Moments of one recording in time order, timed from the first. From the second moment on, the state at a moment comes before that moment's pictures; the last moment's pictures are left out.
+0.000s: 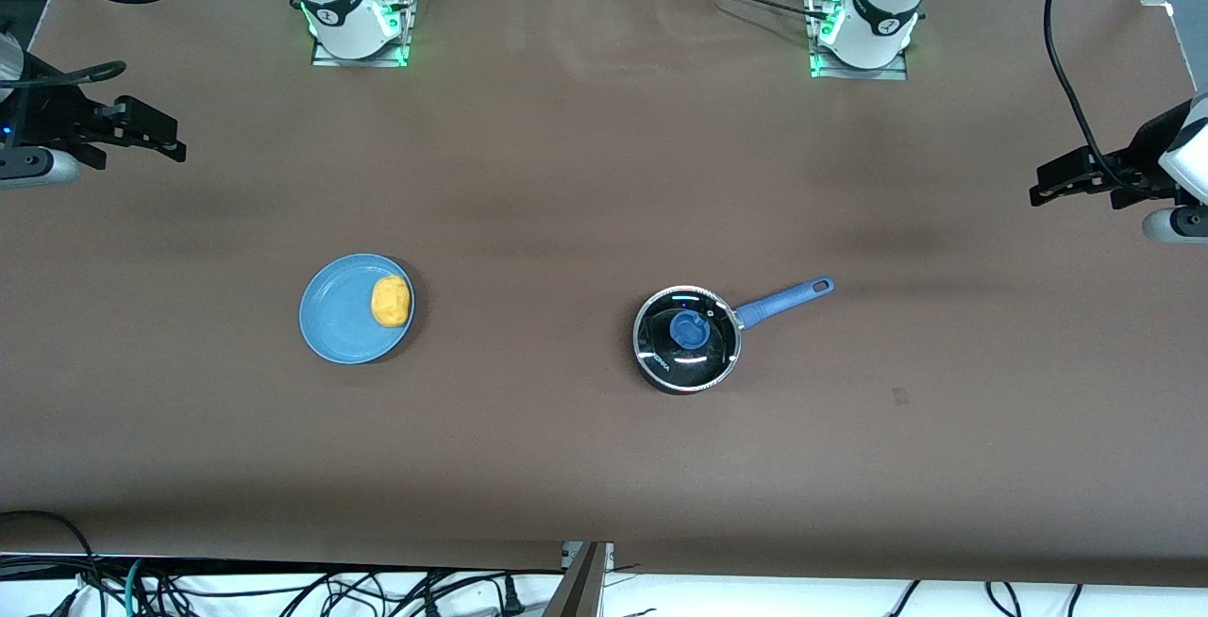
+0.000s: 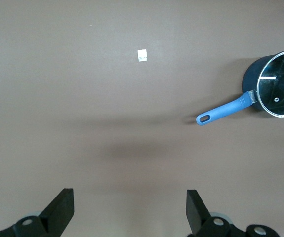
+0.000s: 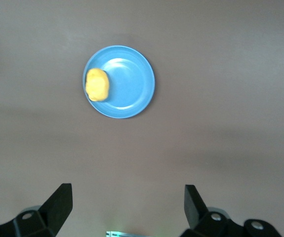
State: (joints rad) left arm -0.01 0.14 0.04 -1.45 -0.04 1.48 0.02; right arm 0.07 0.00 -0.07 -1.62 0.05 1.55 -0.10
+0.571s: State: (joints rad) left arm -0.01 0.14 0.04 -1.47 -0.04 1.48 0.02; right arm 0.06 0.00 -0.07 -1.62 0.09 1.56 -0.10
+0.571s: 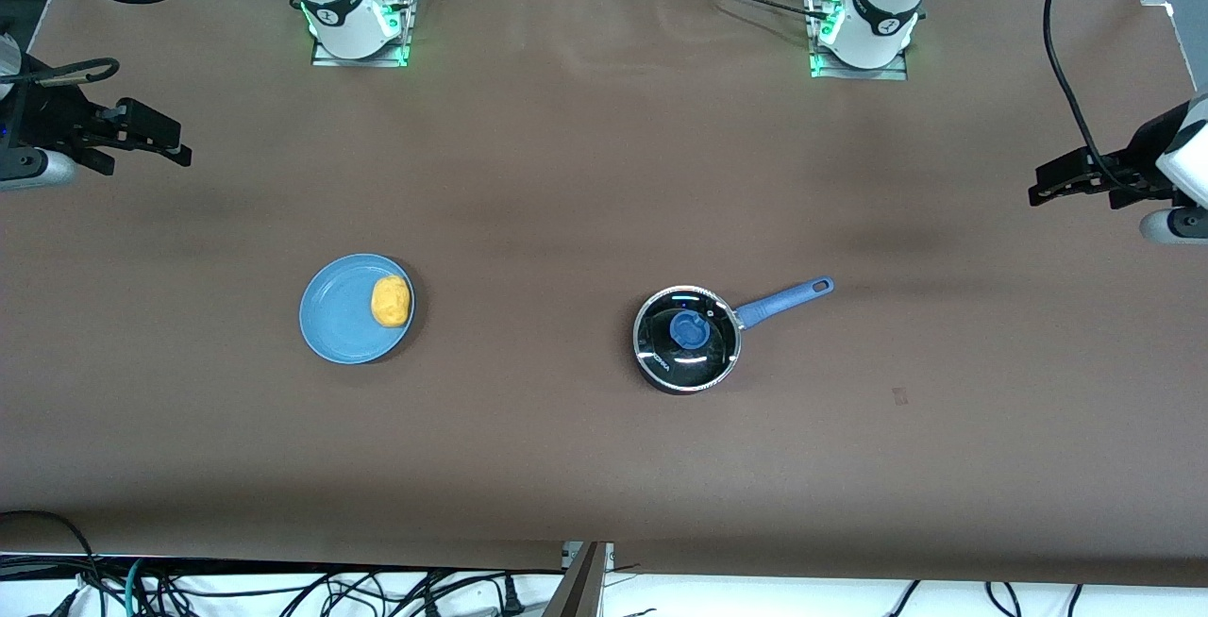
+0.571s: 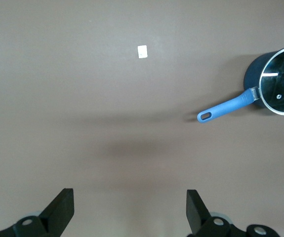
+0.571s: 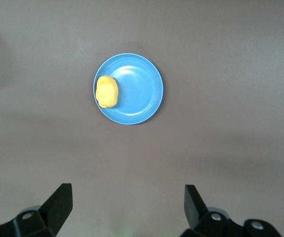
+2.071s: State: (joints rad) left arm -0.46 0.68 -0.11 -1.34 0.11 2.07 -1.04; right arm 0.06 0.01 -0.04 -1.61 0.06 1.49 -0.10
